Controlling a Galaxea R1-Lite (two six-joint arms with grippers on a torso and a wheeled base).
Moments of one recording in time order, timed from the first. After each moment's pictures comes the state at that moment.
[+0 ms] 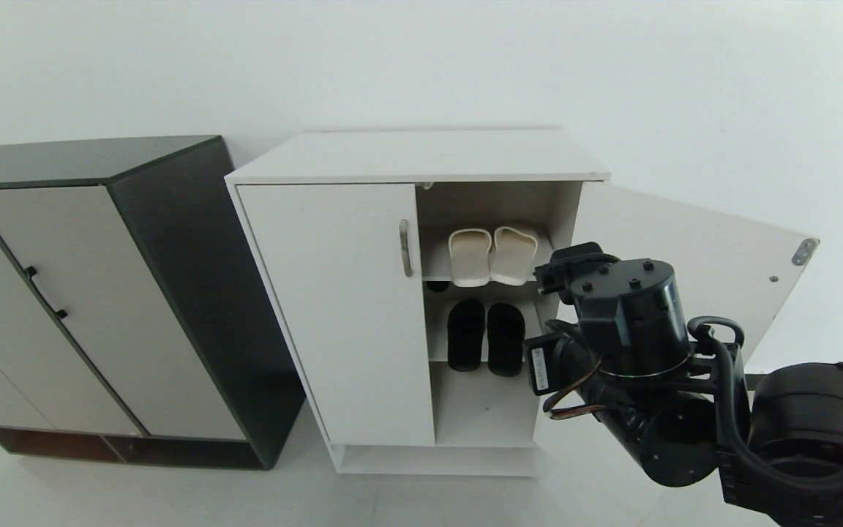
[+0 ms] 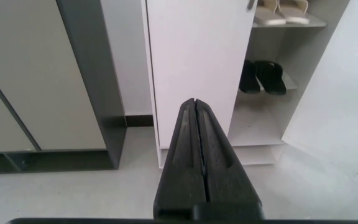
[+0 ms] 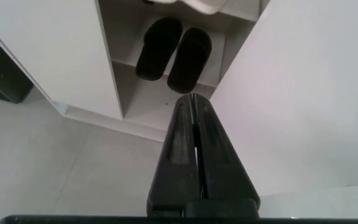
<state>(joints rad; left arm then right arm) -0.01 0.00 0.00 0.00 -0.02 0.00 0.89 1.76 -0.96 -0.42 -0.73 0.13</state>
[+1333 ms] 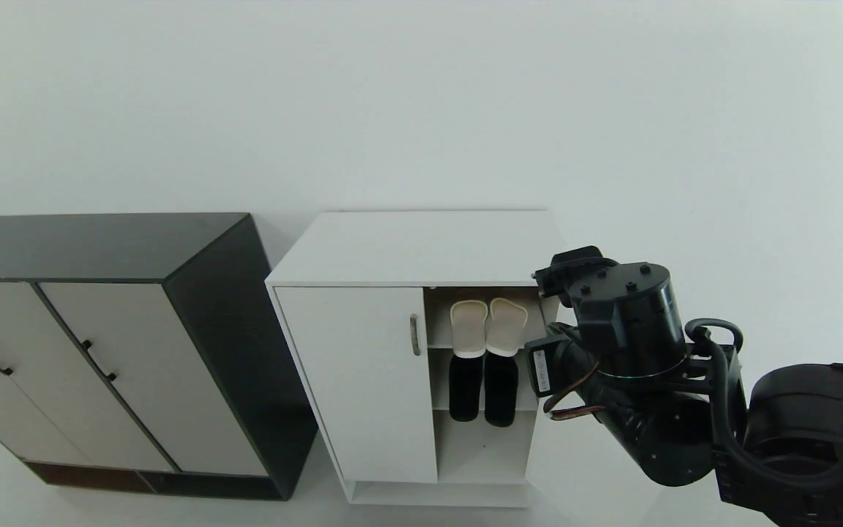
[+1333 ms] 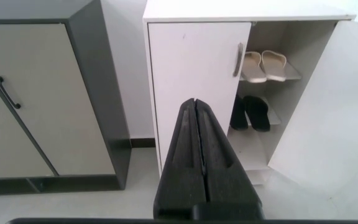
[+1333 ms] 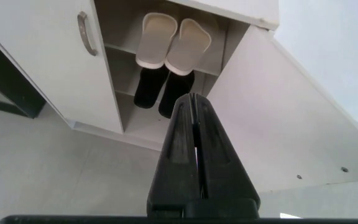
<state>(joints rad) -0.01 0.00 0.00 0.00 -0.03 0.00 0.89 1.77 -0.95 -0.42 -0.73 0.13</state>
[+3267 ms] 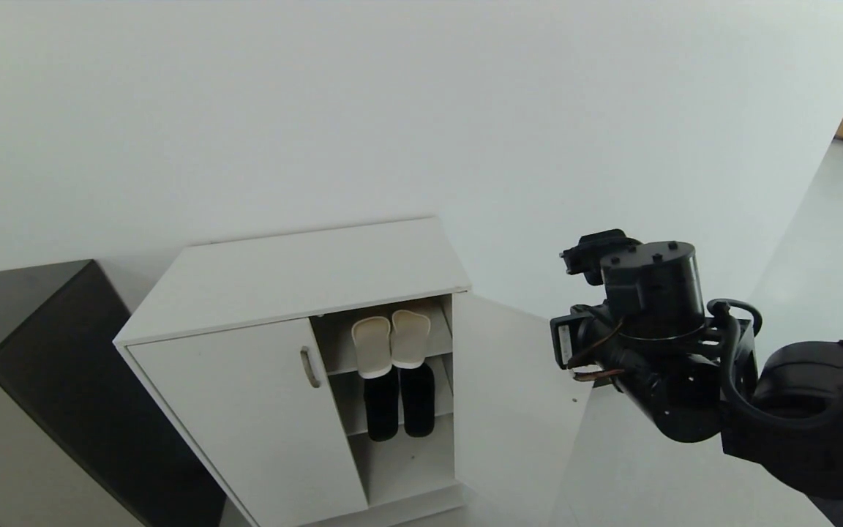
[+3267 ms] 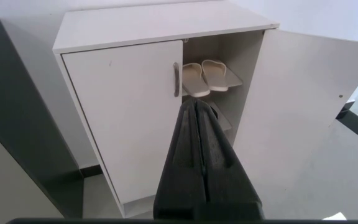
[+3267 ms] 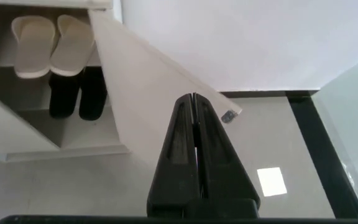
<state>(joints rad) -0.01 0.00 0.00 0.00 -0.02 0.00 0.77 1.77 -0.96 -0.46 -0.70 0.09</state>
